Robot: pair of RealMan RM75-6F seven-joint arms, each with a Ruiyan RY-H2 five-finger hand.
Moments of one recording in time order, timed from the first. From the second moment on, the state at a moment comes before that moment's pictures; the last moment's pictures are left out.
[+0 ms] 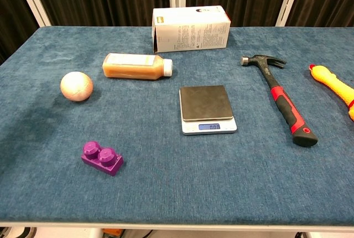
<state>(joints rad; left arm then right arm) -0.29 -1.27 -0.09 -1.66 1.50 1.34 0.26 0.05 -1.12 0.09 -1.55 -1.45 1.51 0.07</state>
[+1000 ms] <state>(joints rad) -0.81 -1.72 -0.35 -1.24 0.99 0.86 0.37 0.03 -1.12 0.10 -1.48 -1.43 1.51 0.17</state>
